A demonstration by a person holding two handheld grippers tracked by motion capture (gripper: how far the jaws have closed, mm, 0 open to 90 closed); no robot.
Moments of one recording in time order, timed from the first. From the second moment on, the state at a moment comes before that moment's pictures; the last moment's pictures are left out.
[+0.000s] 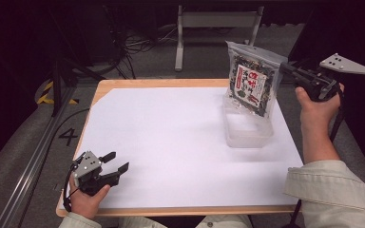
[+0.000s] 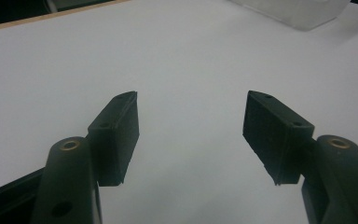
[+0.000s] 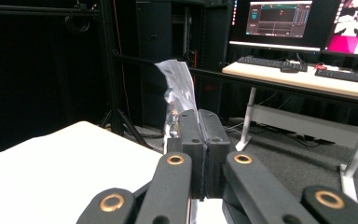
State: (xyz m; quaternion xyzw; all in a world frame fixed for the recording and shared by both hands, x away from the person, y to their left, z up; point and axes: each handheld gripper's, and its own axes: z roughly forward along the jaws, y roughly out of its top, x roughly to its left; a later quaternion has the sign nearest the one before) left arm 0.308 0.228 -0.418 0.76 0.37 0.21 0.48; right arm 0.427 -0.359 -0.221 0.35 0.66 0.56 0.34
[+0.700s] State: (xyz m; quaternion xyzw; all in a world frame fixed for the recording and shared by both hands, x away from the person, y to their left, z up) left arm 0.313 0.223 -0.418 0.77 0.36 0.20 0.49; right arm 0.418 -0.374 -0.270 0.37 0.66 0.57 0.32
